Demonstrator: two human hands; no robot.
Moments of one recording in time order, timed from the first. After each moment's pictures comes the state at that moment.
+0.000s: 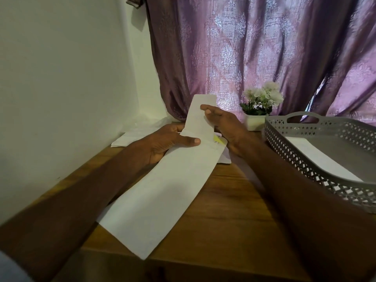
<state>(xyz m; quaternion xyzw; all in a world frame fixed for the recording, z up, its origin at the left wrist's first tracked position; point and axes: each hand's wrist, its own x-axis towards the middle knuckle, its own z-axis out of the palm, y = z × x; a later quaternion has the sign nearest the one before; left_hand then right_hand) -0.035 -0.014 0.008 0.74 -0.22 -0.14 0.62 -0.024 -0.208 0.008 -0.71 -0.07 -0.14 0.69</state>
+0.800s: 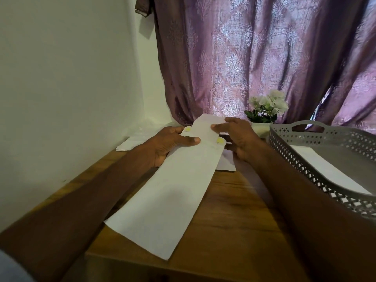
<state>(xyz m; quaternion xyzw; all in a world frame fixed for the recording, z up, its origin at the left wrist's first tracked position) -0.026 -0.008 0.011 0.72 -0.16 -0.11 0.66 -0.027 -0.219 0.014 -0.66 0.04 -0.13 0.74</state>
